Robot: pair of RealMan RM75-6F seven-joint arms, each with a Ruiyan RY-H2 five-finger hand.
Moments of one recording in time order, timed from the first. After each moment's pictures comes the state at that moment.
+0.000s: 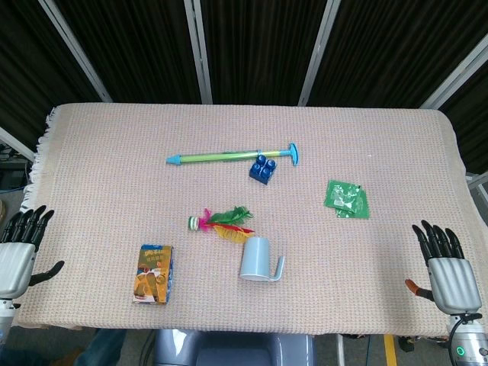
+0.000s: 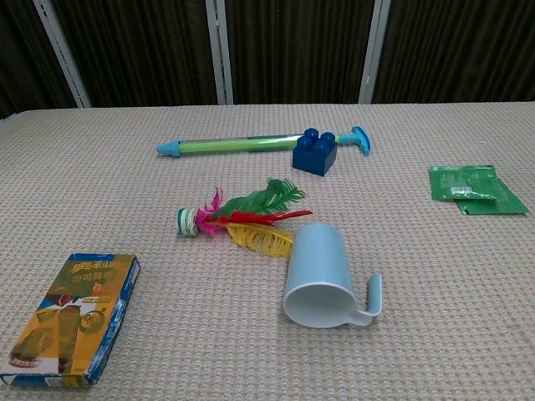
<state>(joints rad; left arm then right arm) -0.11 -1.15 -0.03 -1.61 1.52 1.47 0.13 0.07 -1.12 0.04 -1.66 -1.50 1.47 -0.18</state>
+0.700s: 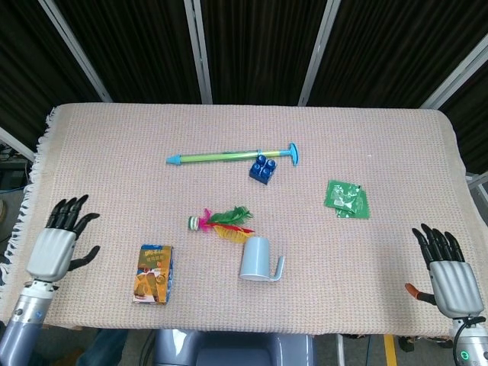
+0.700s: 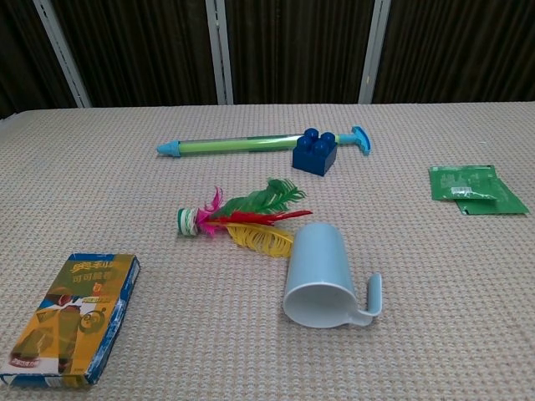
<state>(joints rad) -0.24 -1.34 -0.07 -1.50 1.58 1.41 0.10 0.06 -1.09 0.02 -1.67 -1.53 1.46 -0.12</state>
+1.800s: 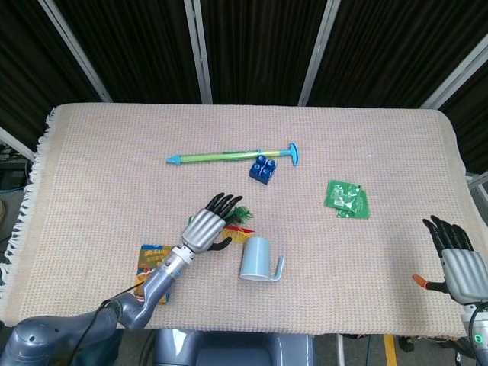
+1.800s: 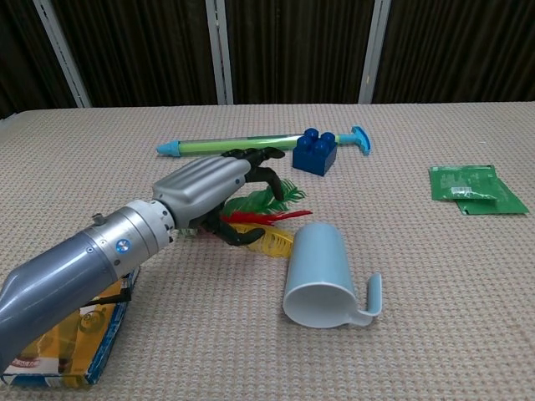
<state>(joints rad) -0.76 -2.00 -0.19 -0.96 1.58 1.03 0.01 0.12 -1.04 0.05 -1.60 -1.45 1.34 0.09</state>
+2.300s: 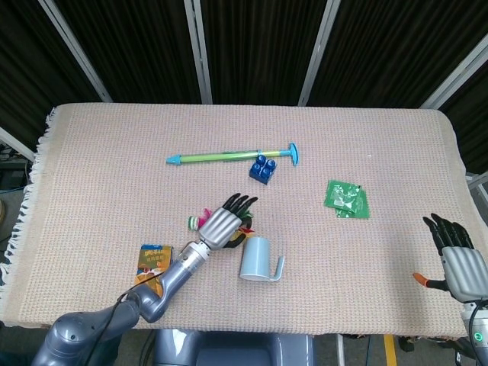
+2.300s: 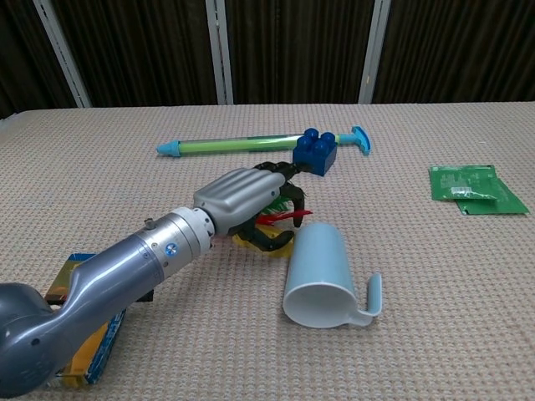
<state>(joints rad) -0.89 -2.16 -0.18 -0.67 1.59 1.01 -0.16 0.12 -1.04 0.05 -1.61 -1.45 1.35 0.07</state>
